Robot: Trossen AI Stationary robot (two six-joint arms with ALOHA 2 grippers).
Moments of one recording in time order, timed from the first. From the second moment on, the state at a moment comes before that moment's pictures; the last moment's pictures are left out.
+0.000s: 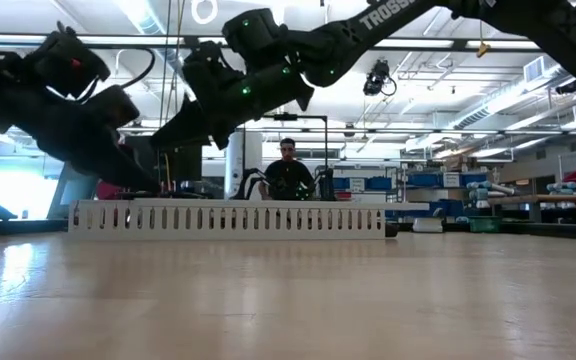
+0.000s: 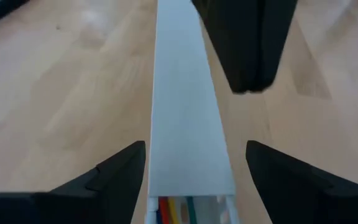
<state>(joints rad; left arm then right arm) 0.31 0.78 0.10 0.19 0.17 -0.01 -0.13 2.26 1.75 0.10 -0.28 -0.09</state>
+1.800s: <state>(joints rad) 0.31 0.50 0.08 -0.20 0.15 -0.06 -0.11 2.25 1.75 -0.07 -0.26 -0.10</state>
